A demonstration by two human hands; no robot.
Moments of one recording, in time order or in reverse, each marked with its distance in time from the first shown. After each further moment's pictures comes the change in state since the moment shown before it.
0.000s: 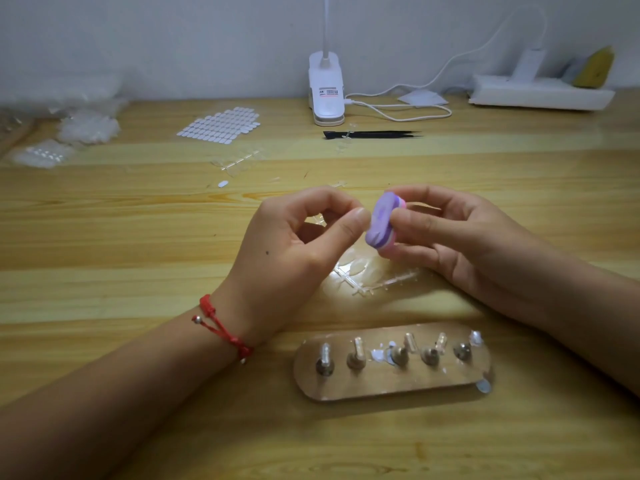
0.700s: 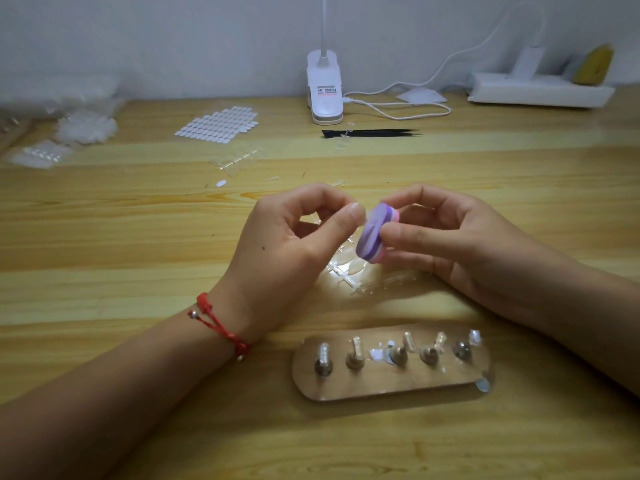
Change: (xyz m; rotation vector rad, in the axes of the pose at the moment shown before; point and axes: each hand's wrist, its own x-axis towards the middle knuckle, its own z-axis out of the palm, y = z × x) left_hand 0.002 -0.003 0.000 -0.021 0.021 -0.022; right_hand -0.003 0.001 0.005 -0.043 -0.010 -0.006
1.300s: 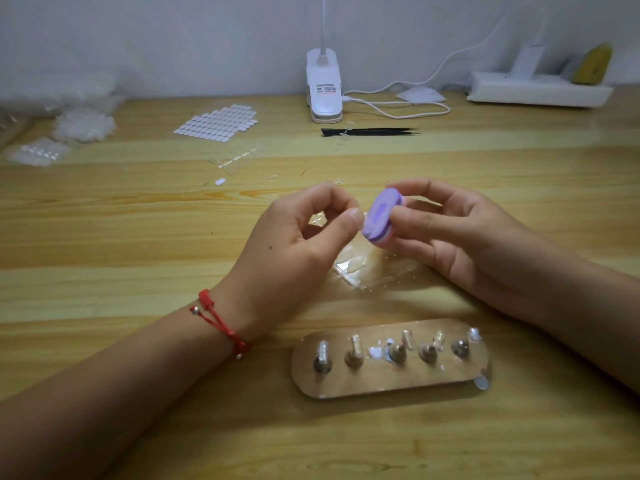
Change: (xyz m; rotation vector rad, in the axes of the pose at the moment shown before) left_hand 0.001 -0.001 0.001 0.057 -0.081 -0.013; right_hand 0.002 -0.001 -0.003 0.104 0.068 0.009
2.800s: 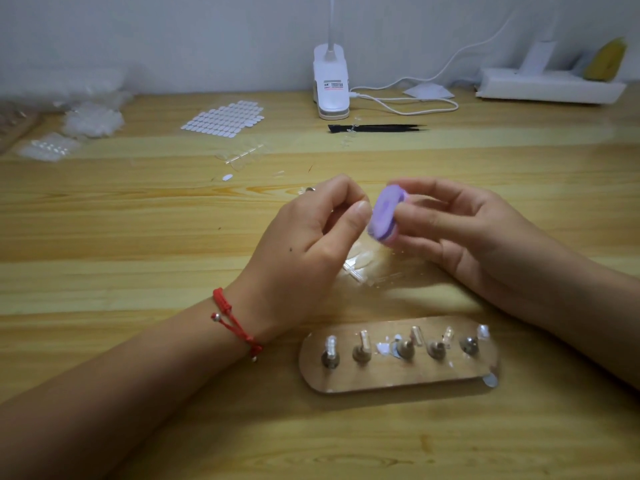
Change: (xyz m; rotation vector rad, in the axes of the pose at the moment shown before) left_hand 0.000 -0.004 0.002 0.209 -0.007 0.101; right_hand 0.000 0.001 0.005 -0.015 0.028 -0.028
